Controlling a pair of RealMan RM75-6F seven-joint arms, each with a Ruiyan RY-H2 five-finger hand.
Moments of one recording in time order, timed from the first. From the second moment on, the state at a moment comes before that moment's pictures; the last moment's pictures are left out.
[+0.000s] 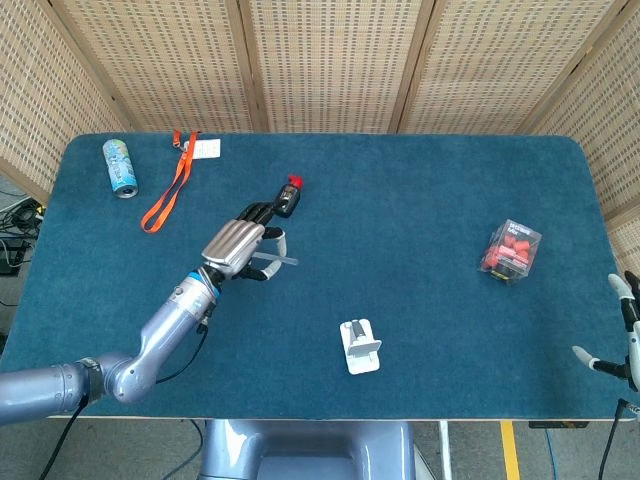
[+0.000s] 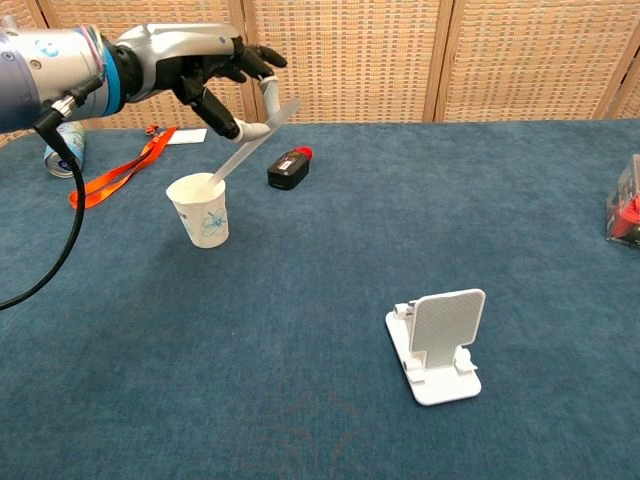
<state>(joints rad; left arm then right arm) -0.93 -1.38 -0.30 -1.68 0.90 0.84 0.16 0.05 -1.05 0.15 -1.59 -1.36 1.44 0.20</state>
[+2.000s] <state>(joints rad) -0.68 -1.35 -0.27 -1.40 1.31 0.94 -0.55 0.06 -1.08 0.14 -1.59 -1.35 1.44 0.12</state>
